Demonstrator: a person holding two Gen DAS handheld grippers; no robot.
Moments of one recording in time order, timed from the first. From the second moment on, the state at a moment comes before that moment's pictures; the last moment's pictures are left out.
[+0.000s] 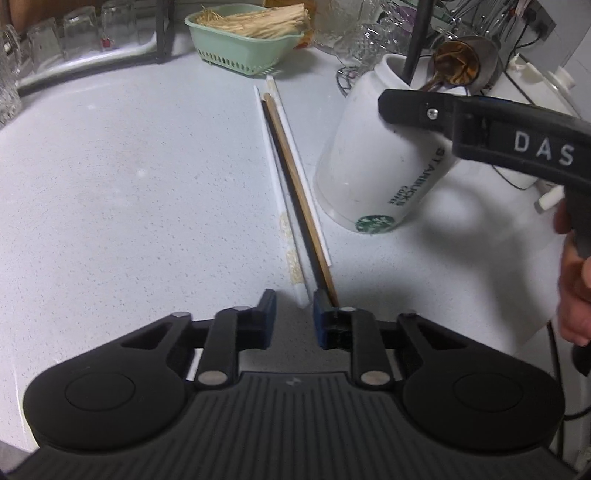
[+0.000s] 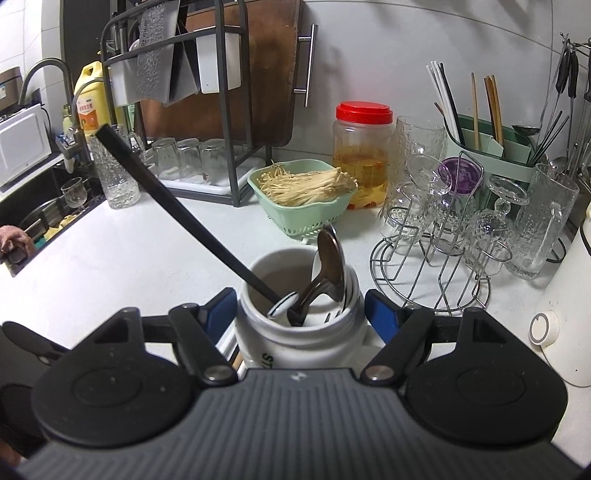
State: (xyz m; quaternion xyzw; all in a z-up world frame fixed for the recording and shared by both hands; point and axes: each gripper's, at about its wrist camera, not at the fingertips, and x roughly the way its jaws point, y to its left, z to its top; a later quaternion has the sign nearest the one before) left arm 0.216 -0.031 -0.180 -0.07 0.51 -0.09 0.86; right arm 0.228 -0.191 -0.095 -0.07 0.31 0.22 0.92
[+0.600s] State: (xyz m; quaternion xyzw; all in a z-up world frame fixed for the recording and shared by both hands) left arm 0.201 -0.025 -0.182 -0.07 0.54 -0.07 0.84; right arm 0.229 -0.184 -0.096 -0.09 0.32 0.21 0.92
